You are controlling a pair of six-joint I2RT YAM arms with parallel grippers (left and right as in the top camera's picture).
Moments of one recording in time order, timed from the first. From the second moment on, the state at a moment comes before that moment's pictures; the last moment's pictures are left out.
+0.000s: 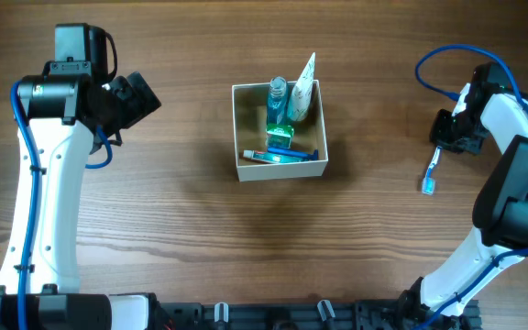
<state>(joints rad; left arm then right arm) 0.01 1.53 1.55 -1.21 -0.05 -0.59 -0.33 2.03 1.34 -0.76 0.00 0.08</state>
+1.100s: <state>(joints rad) 0.01 1.53 1.55 -1.21 -0.05 -0.59 -0.14 1.57 1.34 -0.70 -0.25 -0.14</state>
